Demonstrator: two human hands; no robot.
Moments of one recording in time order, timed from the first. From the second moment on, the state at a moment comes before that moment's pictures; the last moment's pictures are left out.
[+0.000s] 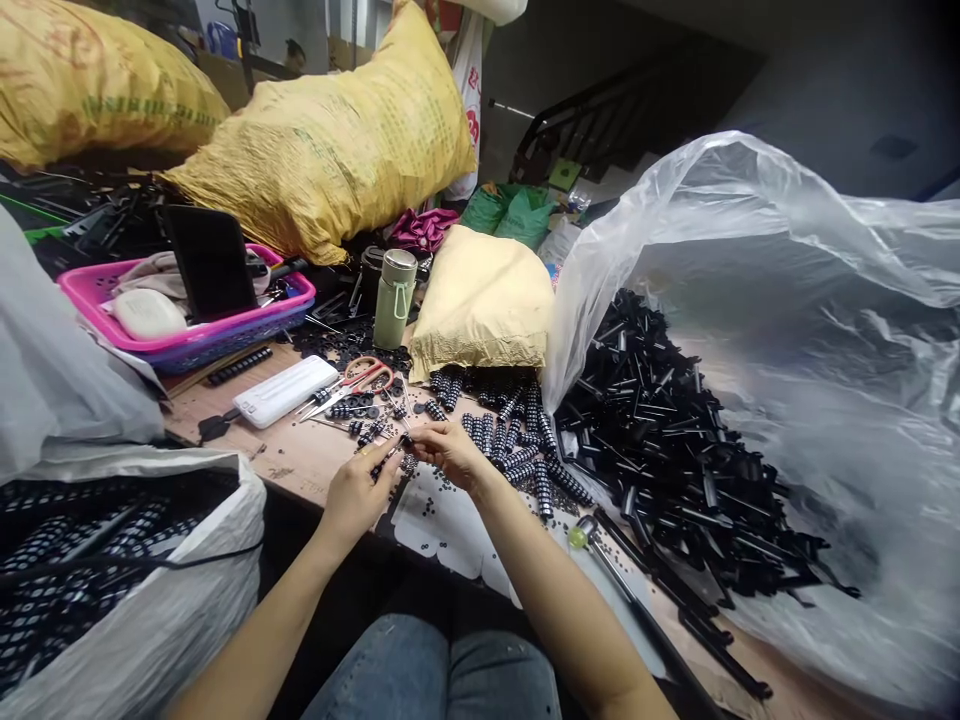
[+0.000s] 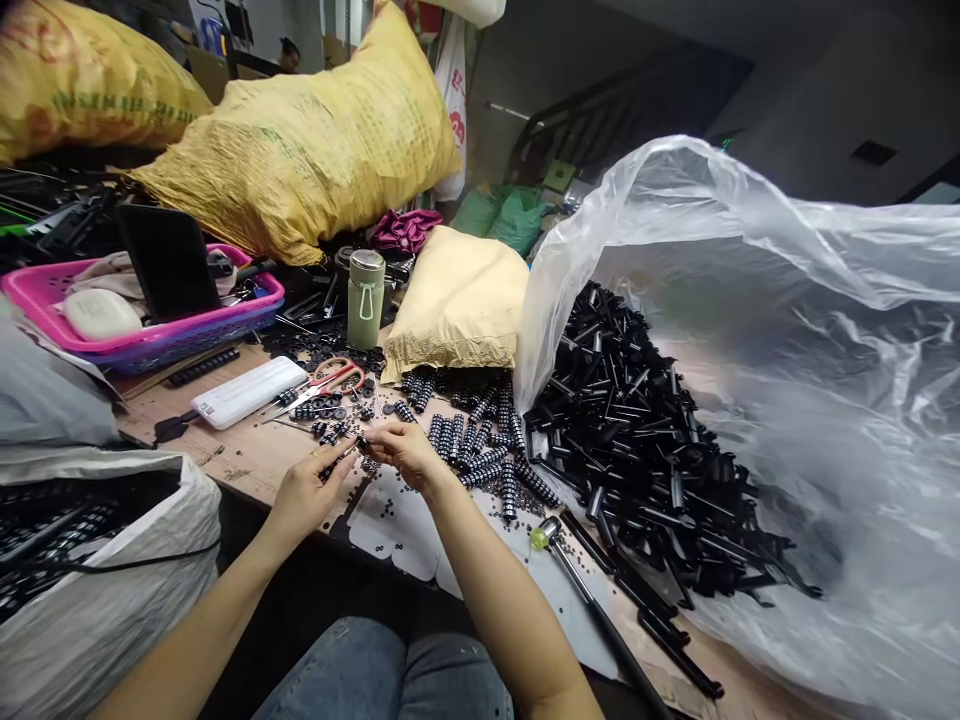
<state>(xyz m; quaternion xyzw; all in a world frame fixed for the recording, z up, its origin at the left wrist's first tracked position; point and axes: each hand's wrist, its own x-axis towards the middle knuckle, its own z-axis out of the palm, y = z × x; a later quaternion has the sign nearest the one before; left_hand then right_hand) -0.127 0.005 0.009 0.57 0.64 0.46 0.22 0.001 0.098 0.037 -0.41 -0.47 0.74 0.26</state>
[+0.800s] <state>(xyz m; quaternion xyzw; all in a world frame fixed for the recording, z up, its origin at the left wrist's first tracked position) -0.128 0.001 0.013 0.47 0.66 0.52 0.26 -0.015 0.133 0.025 -0.47 -0.86 0.17 0.13</state>
